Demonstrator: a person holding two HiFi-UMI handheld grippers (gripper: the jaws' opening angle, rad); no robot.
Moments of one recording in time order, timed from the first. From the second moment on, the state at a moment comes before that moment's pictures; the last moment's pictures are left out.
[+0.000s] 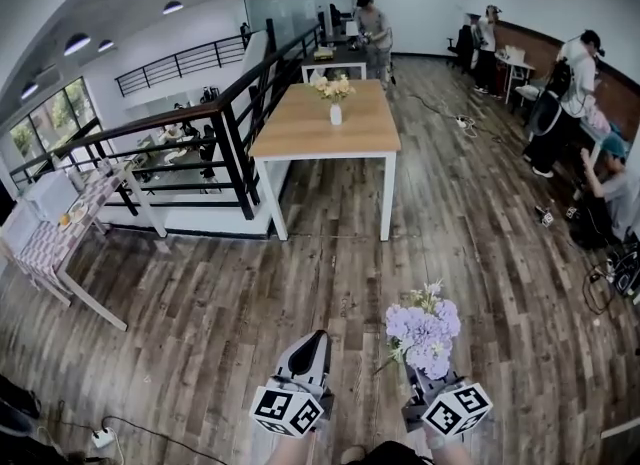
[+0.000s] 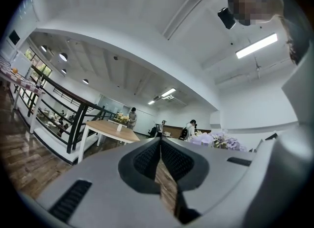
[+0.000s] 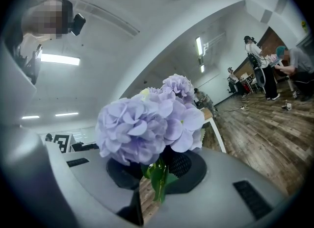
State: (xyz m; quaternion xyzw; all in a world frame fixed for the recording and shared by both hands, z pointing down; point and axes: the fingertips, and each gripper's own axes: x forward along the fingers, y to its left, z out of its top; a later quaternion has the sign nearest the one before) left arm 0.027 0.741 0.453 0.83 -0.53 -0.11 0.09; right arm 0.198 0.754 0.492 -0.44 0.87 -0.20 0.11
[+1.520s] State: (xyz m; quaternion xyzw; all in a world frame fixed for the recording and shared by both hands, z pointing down) left arm 0.047 0.428 0.433 0.80 -0.58 -0.11 0.07; right arm 0.221 0.412 0.469 -0.37 0.90 -0.19 0.12
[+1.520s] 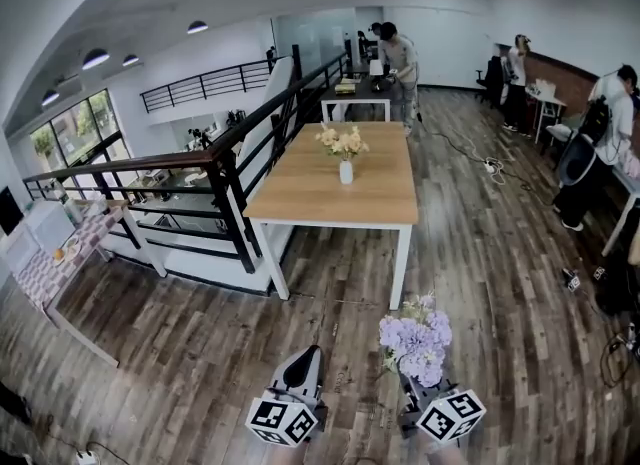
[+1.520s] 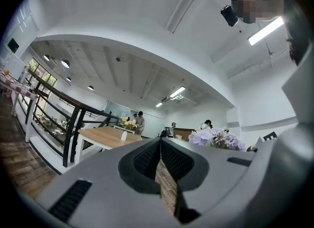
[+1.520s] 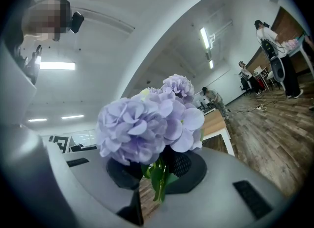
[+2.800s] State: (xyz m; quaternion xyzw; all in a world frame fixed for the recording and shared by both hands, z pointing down) left arm 0.002 0.204 0.439 0.82 -0.56 -0.10 0.07; right arm 0.169 0.207 0.472 -0.40 0.89 -0.19 0.11
